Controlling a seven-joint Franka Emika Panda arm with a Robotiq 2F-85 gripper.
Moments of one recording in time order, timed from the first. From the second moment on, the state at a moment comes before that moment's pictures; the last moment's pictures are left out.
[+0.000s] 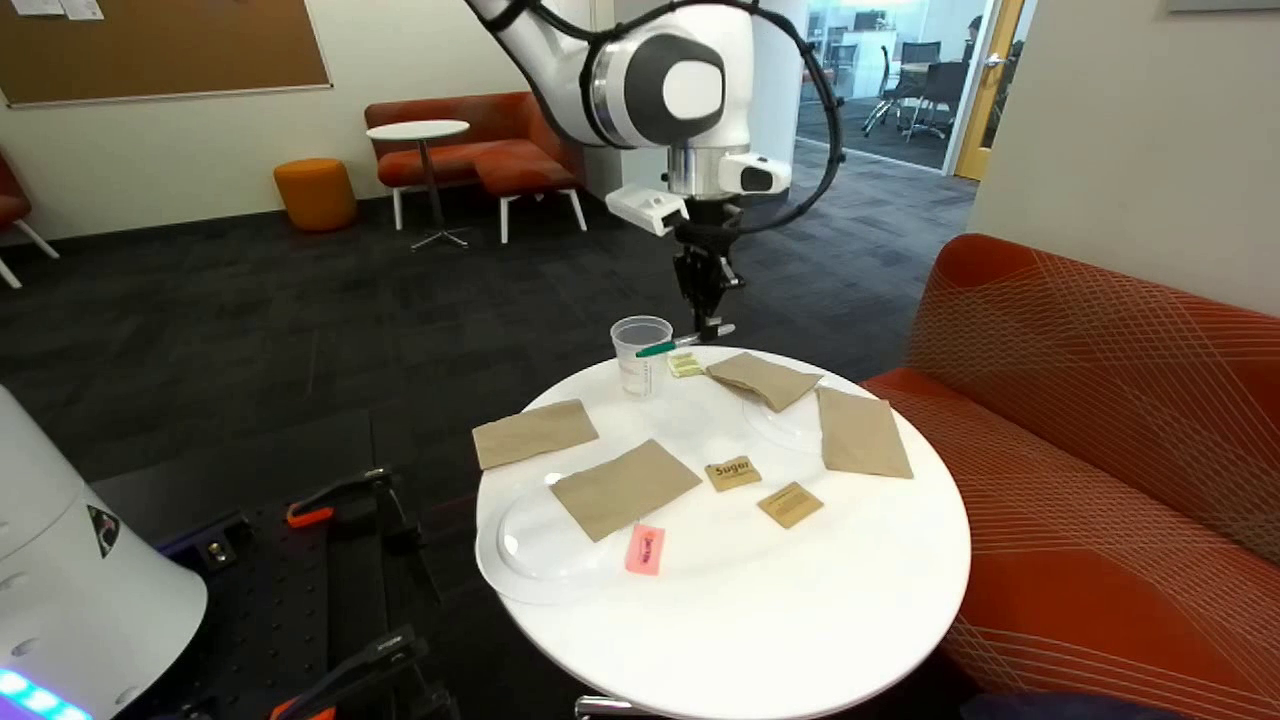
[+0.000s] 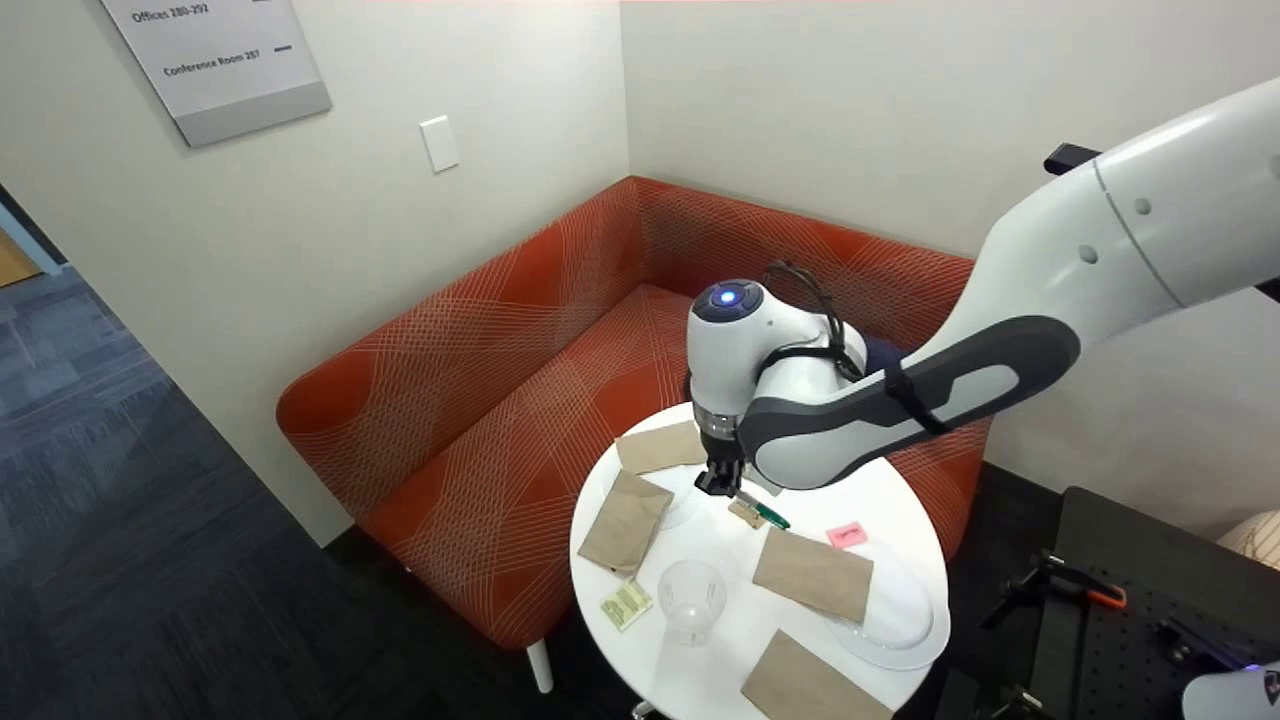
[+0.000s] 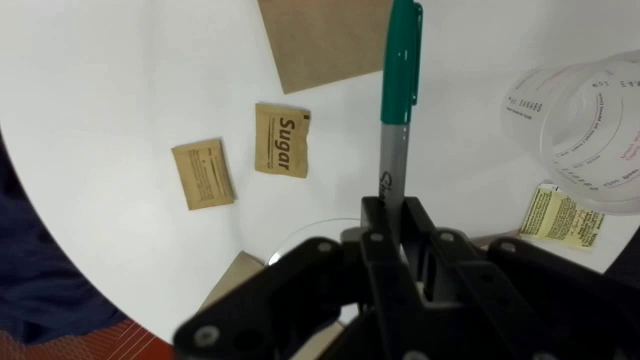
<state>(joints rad) 0.17 0.49 -0.03 -1.92 -0.11 2.36 0.29</state>
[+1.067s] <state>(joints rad) 0.16 0.24 0.01 -2.04 -0.14 2.28 0.16</state>
